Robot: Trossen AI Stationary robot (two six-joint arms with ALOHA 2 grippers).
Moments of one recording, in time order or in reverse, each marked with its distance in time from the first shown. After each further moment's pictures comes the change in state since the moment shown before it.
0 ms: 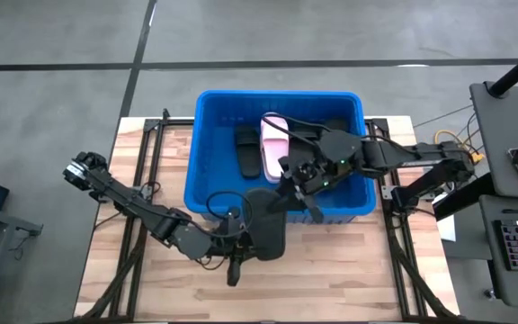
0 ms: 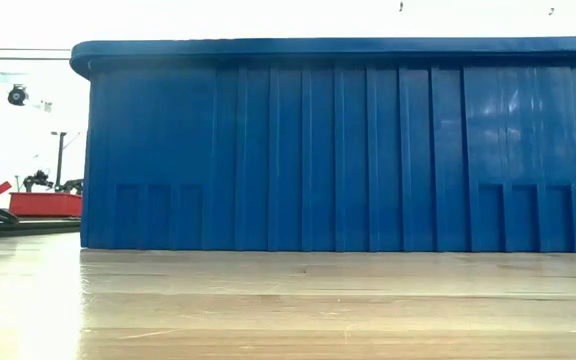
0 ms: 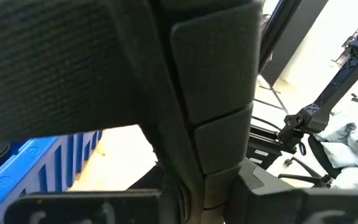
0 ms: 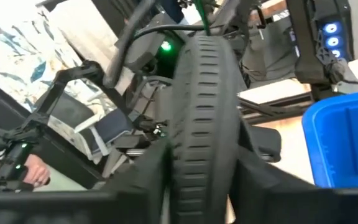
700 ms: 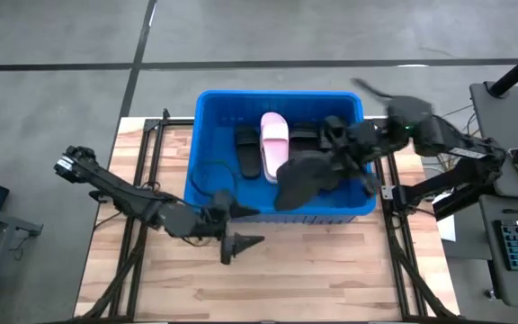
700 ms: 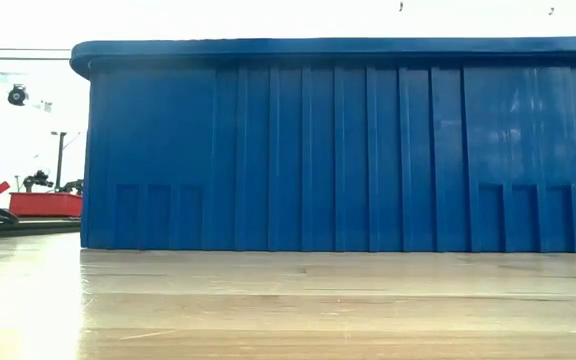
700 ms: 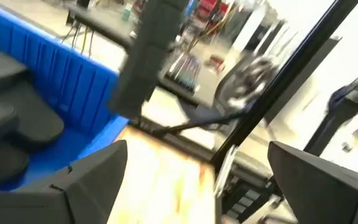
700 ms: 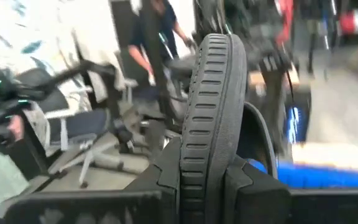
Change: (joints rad) left arm 0.051 -0.117 0.000 -0.036 -0.026 -0.101; right arm -0.132 -0.273 0.001 -0.141 -0.077 -0.368
